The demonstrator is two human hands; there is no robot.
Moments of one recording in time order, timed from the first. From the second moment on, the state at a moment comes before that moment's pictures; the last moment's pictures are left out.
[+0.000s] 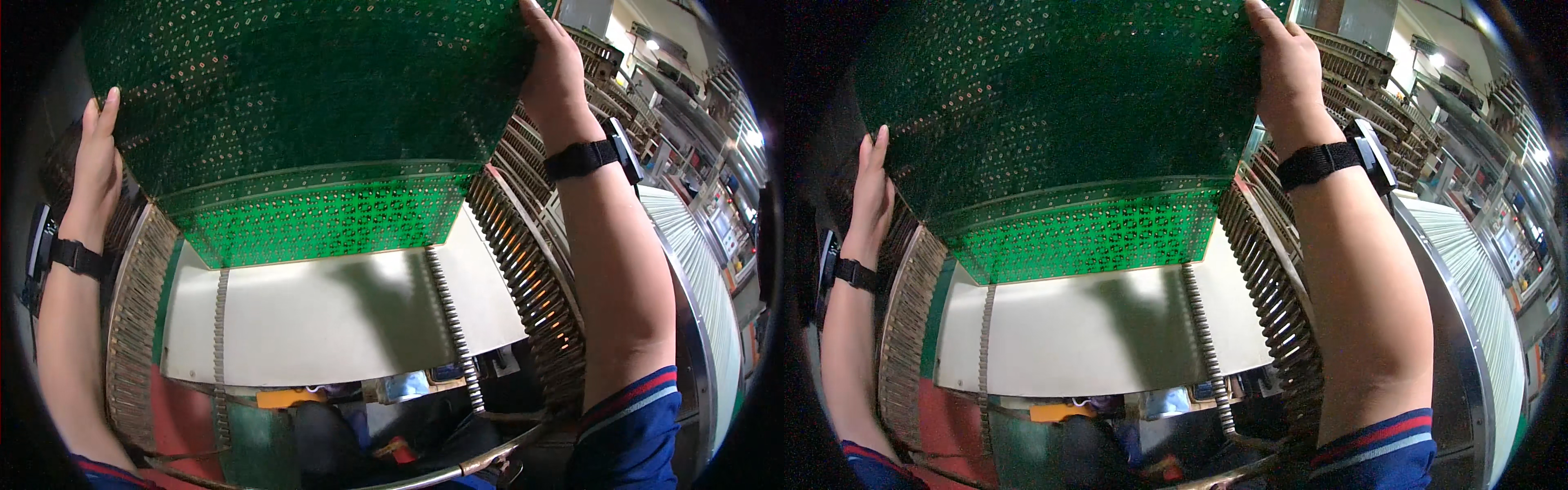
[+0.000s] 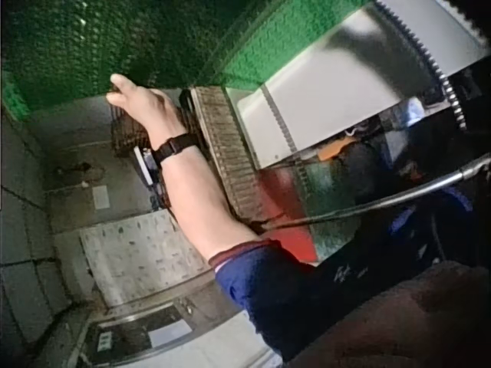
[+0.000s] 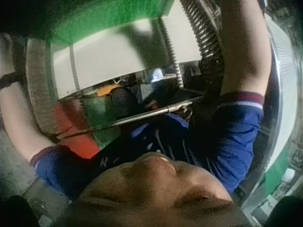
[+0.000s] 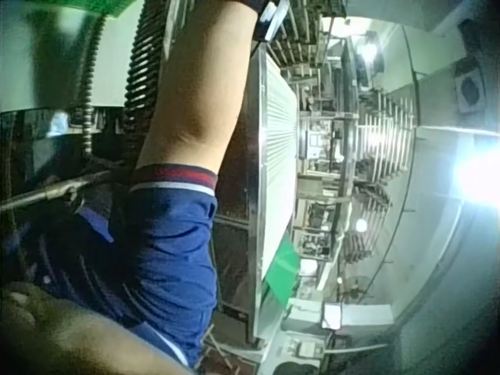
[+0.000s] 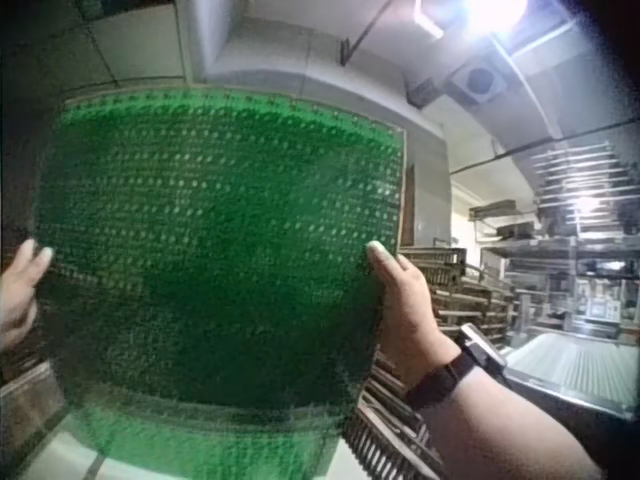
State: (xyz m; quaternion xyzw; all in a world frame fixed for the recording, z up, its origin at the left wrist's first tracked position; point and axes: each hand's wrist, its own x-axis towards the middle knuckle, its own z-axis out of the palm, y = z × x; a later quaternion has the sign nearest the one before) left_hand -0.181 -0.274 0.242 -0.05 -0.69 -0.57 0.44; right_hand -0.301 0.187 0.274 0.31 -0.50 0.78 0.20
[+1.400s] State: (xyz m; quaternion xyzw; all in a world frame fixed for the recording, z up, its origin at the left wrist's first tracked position) left_hand -0.189 -0.290 0.246 -0.05 -0.66 -0.61 0.44; right_hand -0.314 0.204 0.274 0.38 -0.48 0.78 0.13
